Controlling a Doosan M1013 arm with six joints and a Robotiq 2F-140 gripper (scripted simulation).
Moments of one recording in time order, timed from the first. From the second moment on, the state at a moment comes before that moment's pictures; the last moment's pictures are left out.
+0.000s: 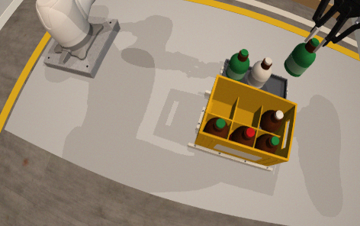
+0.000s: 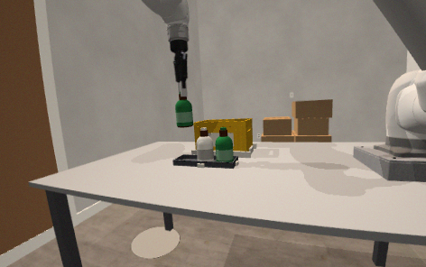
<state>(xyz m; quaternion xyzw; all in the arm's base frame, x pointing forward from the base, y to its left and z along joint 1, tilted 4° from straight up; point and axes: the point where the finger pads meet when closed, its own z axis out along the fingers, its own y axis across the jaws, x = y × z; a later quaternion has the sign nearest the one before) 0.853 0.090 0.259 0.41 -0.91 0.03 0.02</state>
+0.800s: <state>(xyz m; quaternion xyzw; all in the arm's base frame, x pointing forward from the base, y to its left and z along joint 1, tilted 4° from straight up) 0.853 0.091 0.278 0.41 -0.91 0.03 0.02</state>
